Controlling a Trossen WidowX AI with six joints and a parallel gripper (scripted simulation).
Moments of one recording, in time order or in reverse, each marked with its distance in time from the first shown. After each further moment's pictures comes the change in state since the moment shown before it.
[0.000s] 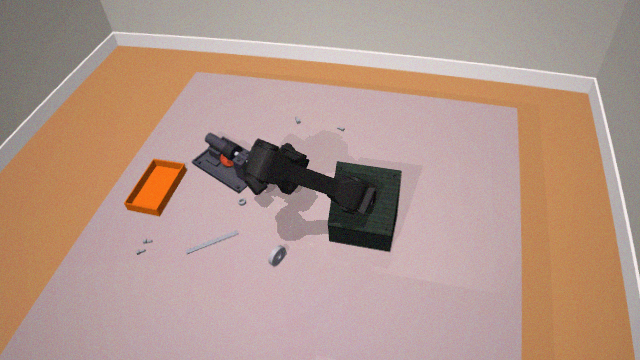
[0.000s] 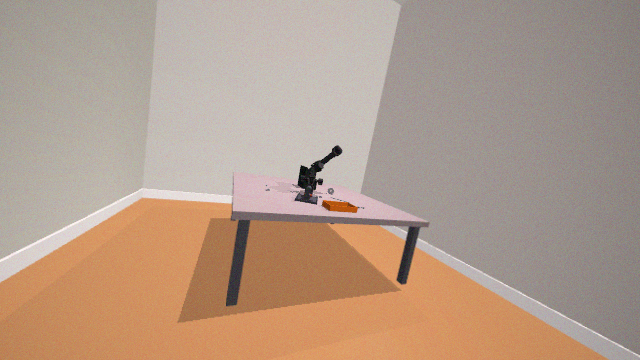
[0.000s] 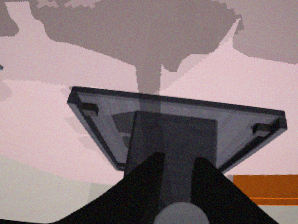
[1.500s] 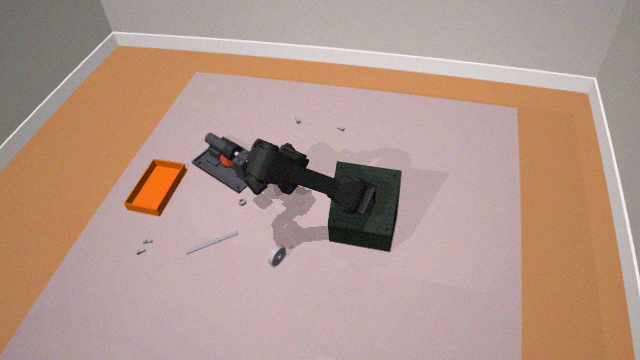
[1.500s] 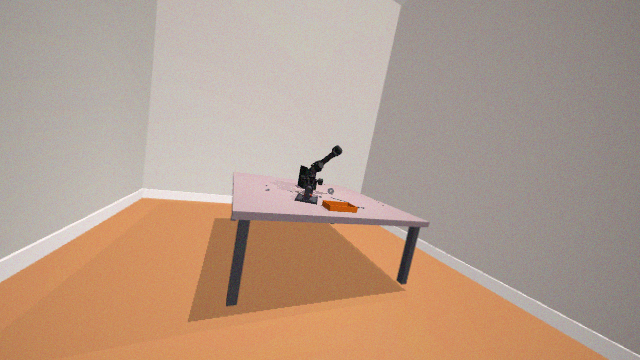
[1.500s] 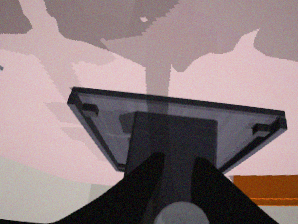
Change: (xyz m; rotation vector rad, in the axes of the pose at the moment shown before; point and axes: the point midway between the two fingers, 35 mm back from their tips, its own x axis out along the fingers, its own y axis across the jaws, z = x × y) arm 0.000 0.000 0.000 0.003 -0.005 0.001
